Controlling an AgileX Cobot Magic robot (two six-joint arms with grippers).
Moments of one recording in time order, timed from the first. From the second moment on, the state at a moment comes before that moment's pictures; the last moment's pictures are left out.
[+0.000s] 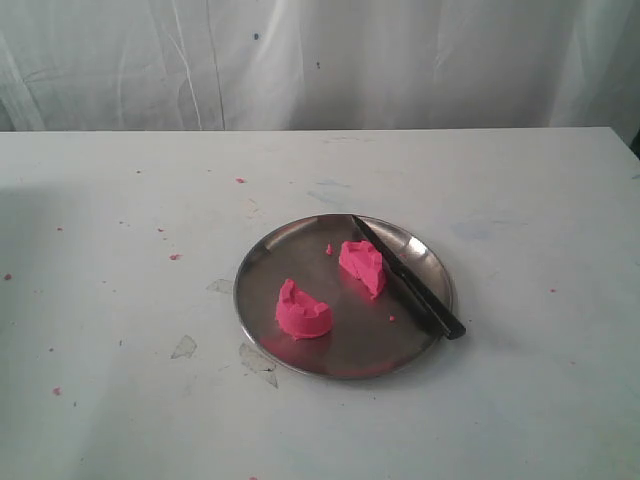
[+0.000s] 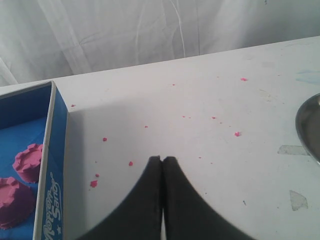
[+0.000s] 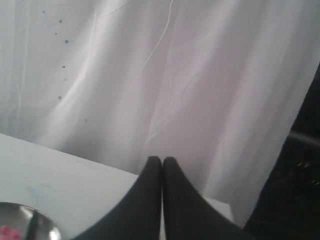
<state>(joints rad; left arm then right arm) -0.11 0.30 -0.35 0.38 0.45 -0.28 0.19 0.37 -0.55 -0.28 0.21 -0.01</state>
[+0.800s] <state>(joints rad) -0.11 0.30 -0.35 0.38 0.45 -0.28 -0.05 0.01 -0.01 -0.24 0.17 0.12</state>
